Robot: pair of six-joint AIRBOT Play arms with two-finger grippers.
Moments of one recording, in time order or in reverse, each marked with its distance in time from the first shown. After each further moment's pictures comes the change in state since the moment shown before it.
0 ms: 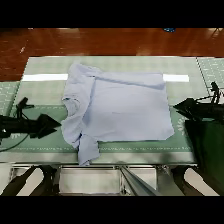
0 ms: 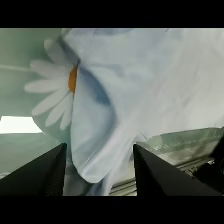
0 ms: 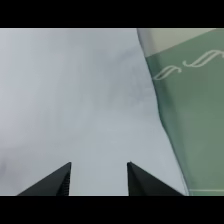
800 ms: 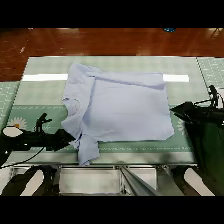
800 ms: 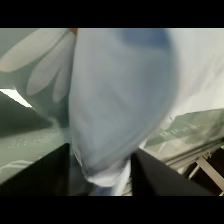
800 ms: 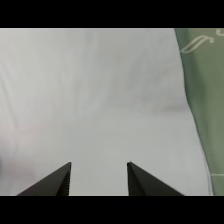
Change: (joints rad) left arm -0.198 0.050 -0.230 -0.063 0.178 -0.051; right arm -0.002 0.053 -0.048 0.037 0.047 -0.016
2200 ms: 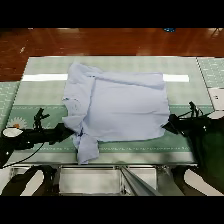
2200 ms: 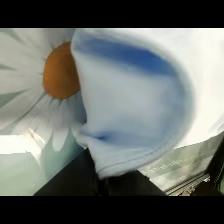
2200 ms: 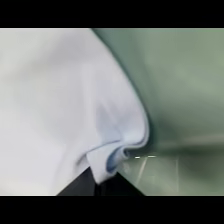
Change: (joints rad) left arm -0.005 0.000 0.011 -0.169 0.131 0.115; right arm 0.161 -0.161 -0.087 -0.130 -0.138 0.187
